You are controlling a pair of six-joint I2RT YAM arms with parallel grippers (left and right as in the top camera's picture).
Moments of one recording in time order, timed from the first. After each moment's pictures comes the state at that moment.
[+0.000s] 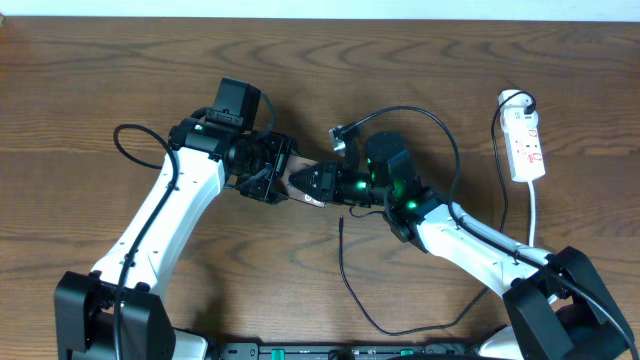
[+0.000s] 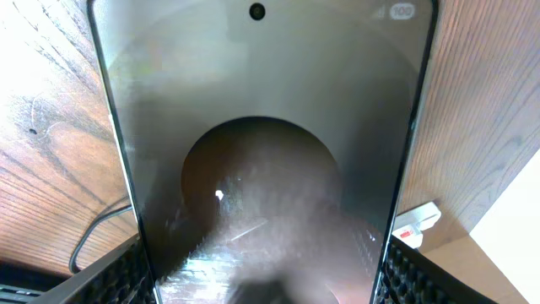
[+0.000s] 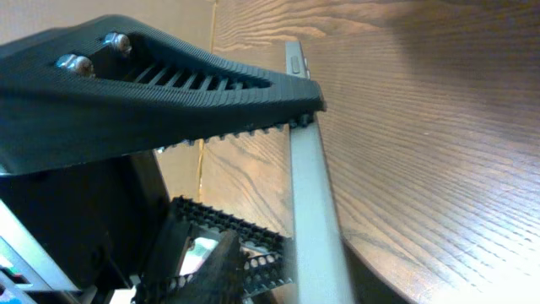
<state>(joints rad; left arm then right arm) -0.28 1.58 1.24 -0.90 0.43 -1.53 0.61 1.62 0.82 0.33 -0.66 0.99</state>
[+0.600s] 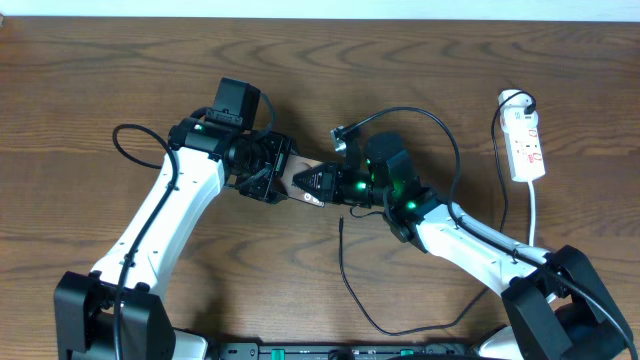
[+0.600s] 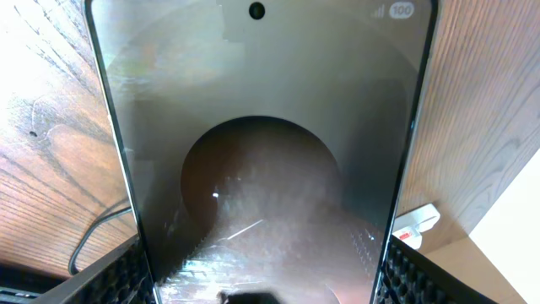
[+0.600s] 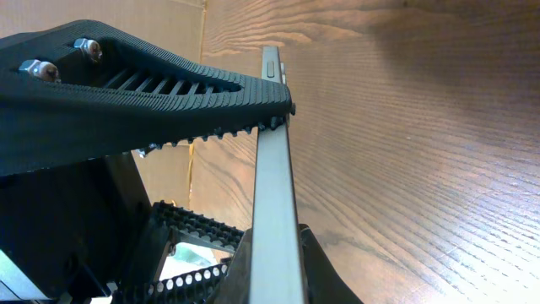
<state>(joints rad) -0.27 1.58 1.24 -0.90 0.43 -1.53 0.61 1.62 0.81 0.32 -0.64 0.98</state>
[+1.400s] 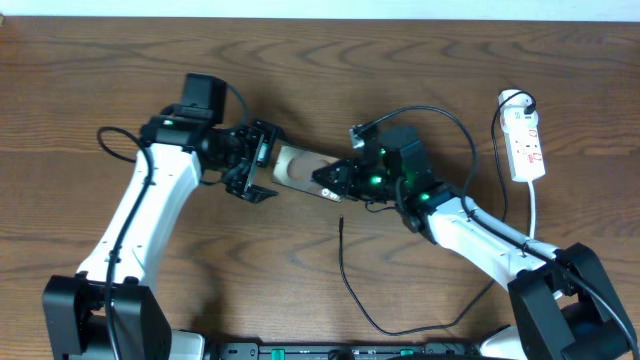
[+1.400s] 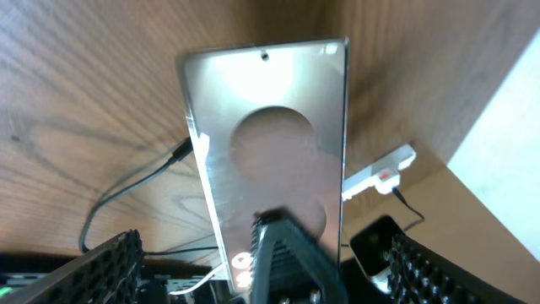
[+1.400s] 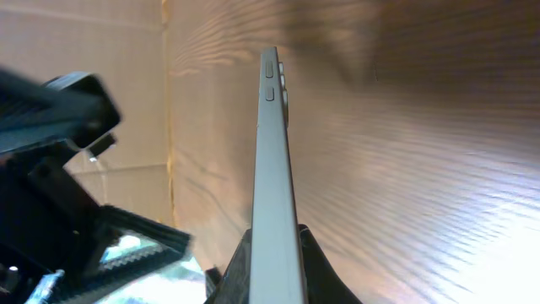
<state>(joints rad) -0.12 1.58 1.24 -0.91 0.66 -1.30 0.50 1.62 0.81 0.19 -0.65 0.94</state>
